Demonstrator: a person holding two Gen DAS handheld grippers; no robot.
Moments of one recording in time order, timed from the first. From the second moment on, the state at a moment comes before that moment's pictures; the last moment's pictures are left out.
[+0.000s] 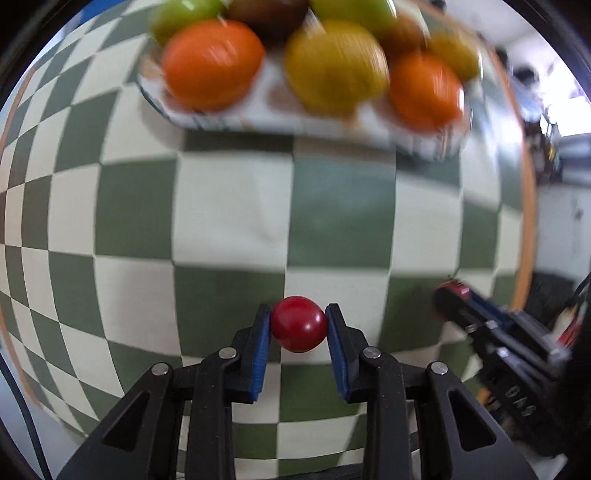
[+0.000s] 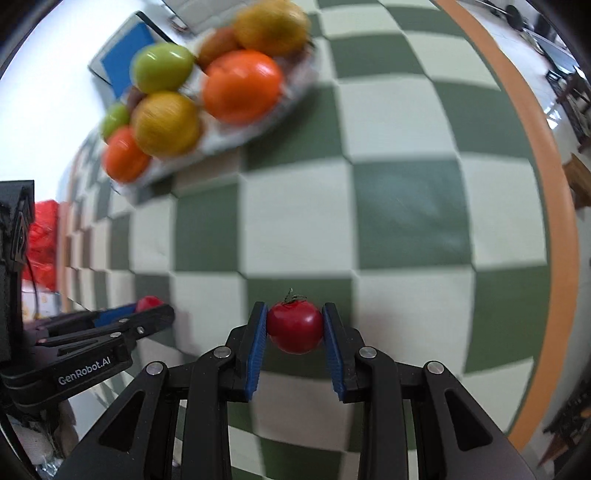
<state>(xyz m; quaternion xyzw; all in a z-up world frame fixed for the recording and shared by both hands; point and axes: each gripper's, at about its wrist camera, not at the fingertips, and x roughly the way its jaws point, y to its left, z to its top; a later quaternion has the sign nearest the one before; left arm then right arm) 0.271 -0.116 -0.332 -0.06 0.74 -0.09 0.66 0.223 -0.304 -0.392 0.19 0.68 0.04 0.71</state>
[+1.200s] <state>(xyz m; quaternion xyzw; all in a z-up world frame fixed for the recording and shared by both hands) 0.359 -0.086 -0.316 -0.10 0.71 -0.04 0.70 0.332 -0.274 -0.386 0.17 0.64 0.08 0.75</state>
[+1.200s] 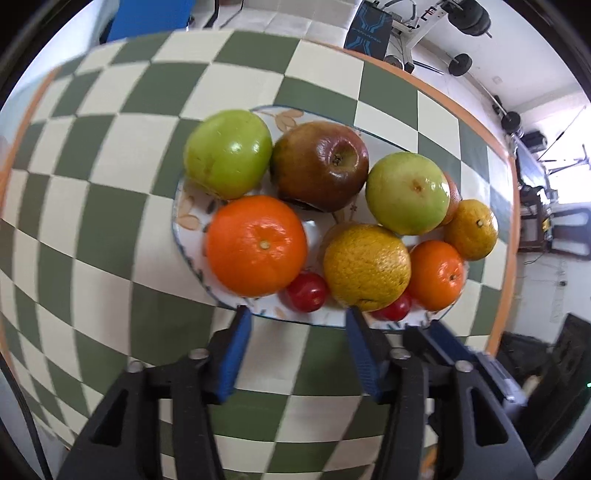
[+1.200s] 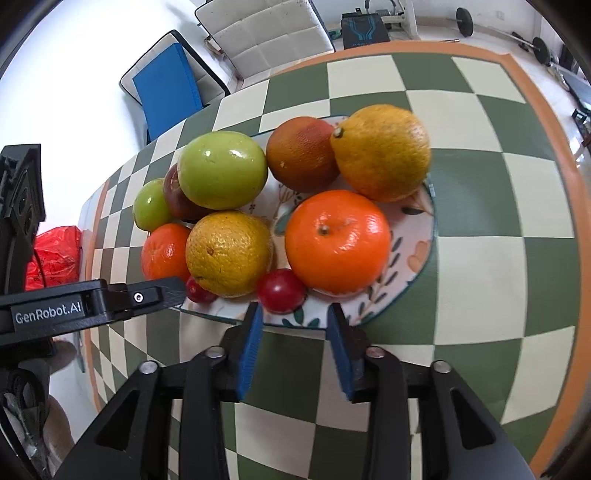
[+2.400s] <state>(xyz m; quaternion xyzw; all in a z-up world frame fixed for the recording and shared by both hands) 0.253 -0.082 -0.174 0.04 0.55 -0.01 0.83 0.234 -0.292 -0.215 0.05 0.54 -0.04 0.84</state>
